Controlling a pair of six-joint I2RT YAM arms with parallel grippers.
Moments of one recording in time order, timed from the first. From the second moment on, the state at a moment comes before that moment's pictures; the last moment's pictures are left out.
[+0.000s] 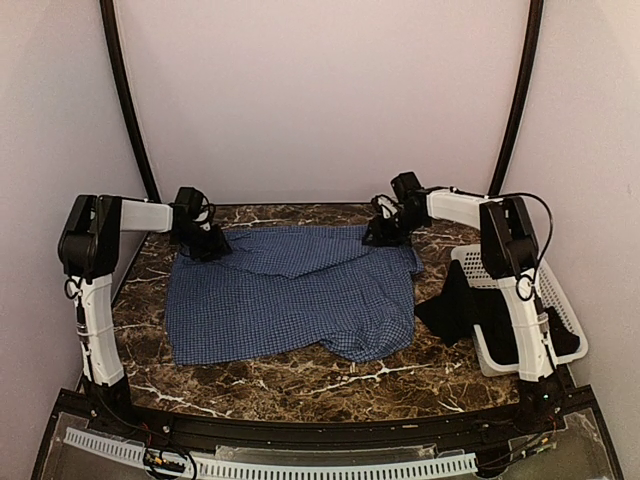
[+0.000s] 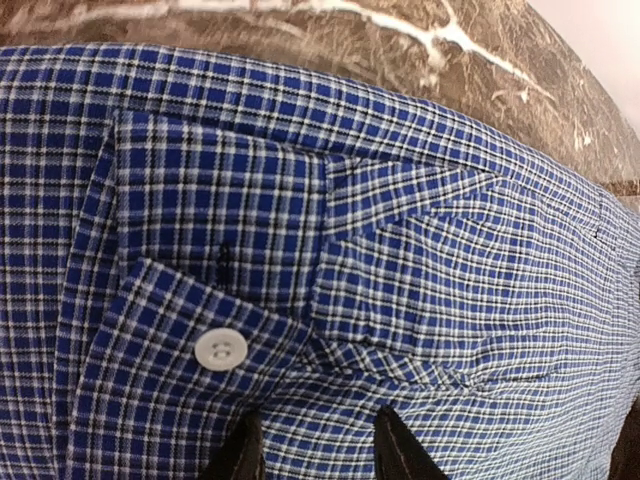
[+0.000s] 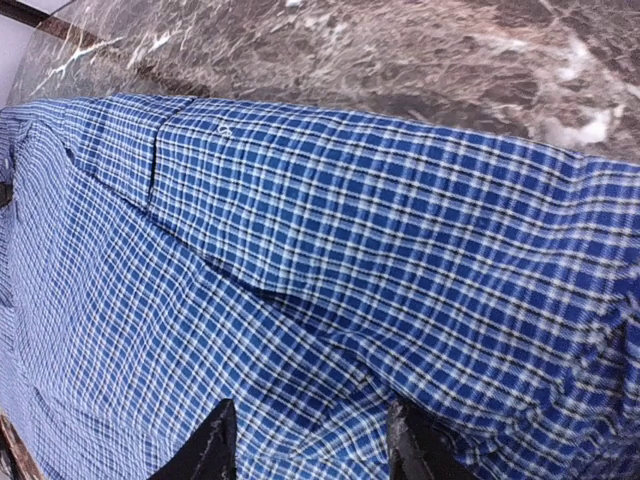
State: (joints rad) left arm -0.13 2.10 1.44 -0.37 0.27 -0.44; right arm 0.37 2.44 2.02 -0.58 -0.43 0.19
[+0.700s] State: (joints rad) left arm -0.41 1.36 0.82 -0.39 0.25 -0.62; right arm 0.60 1.65 1.21 -0.51 -0.50 0.26
